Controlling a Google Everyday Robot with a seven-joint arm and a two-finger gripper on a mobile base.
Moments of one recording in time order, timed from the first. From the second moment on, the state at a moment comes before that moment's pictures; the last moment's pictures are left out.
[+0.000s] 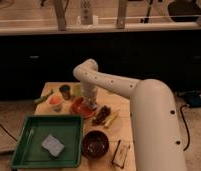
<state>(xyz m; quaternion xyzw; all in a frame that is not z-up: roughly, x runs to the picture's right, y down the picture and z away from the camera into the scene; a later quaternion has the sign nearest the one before) -0.053 0.082 0.881 -0.27 -0.26 -0.67 0.65</state>
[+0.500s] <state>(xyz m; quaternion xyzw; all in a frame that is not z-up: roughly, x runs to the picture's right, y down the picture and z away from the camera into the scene) -0.118 0.073 0.878 -0.24 -0.28 -0.70 0.62</state>
